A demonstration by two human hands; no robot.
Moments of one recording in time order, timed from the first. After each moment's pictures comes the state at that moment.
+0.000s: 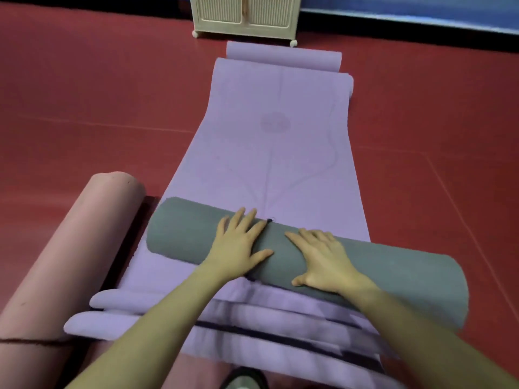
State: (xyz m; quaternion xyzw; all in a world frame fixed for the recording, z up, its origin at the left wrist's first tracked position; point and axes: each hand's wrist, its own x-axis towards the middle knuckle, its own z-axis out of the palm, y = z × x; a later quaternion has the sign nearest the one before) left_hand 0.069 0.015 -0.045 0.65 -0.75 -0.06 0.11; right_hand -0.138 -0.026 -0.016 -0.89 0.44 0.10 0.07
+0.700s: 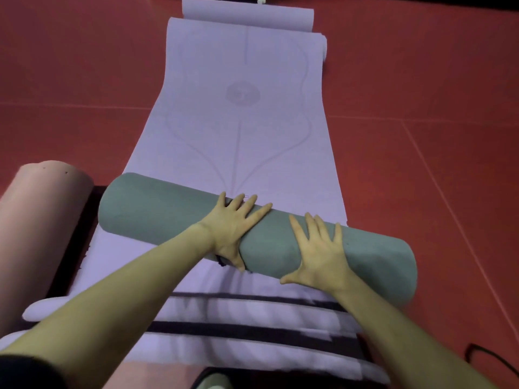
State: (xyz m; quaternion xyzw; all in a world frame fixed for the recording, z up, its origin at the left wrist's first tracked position) left_hand 0.037 -0.051 -0.074 0.49 -0.85 -0.01 -0.17; right_hand -0.189 -0.025 -0.082 -0.83 0.55 0.10 0.04
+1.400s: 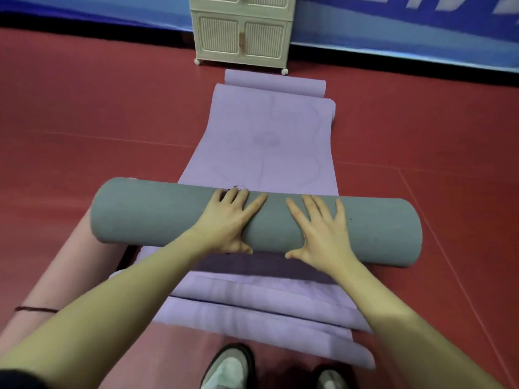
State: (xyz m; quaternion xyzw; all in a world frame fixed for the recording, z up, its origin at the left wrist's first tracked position) left_hand 0.070 0.036 0.045 0.57 -0.81 0.13 0.03; right_hand -0.161 0.006 0.043 -0.88 0.46 -0.06 -0.12
